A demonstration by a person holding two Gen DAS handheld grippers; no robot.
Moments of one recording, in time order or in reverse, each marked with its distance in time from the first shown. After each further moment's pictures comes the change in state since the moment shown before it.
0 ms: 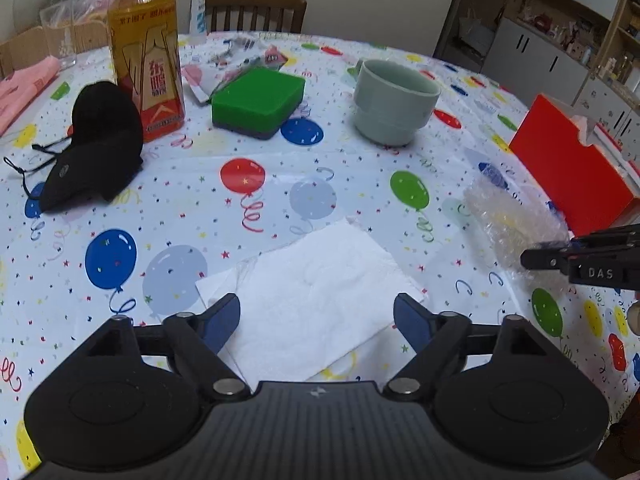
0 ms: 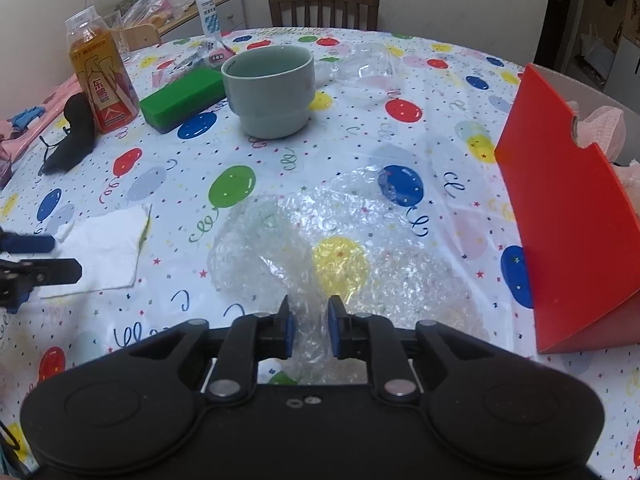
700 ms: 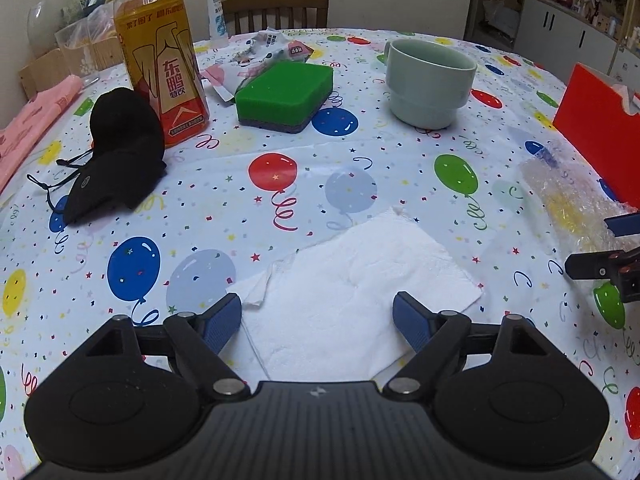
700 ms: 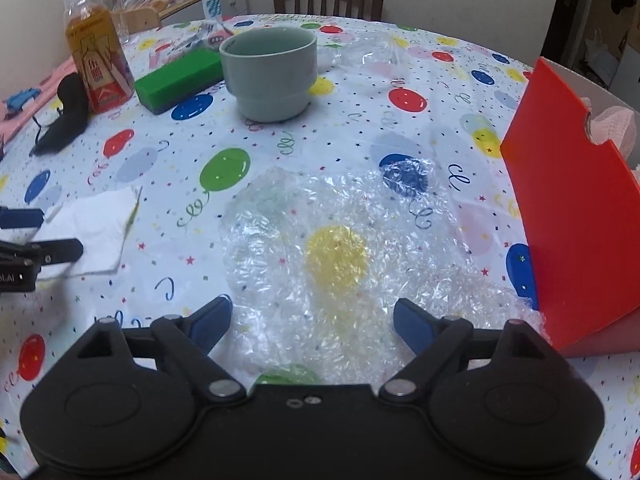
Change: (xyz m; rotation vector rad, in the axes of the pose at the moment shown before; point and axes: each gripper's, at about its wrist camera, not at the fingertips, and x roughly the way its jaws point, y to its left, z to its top) left arm 0.025 -0.007 -0.004 0.059 0.006 0.163; right arm 0.014 0.002 -0.004 -0.037 0.023 -0.024
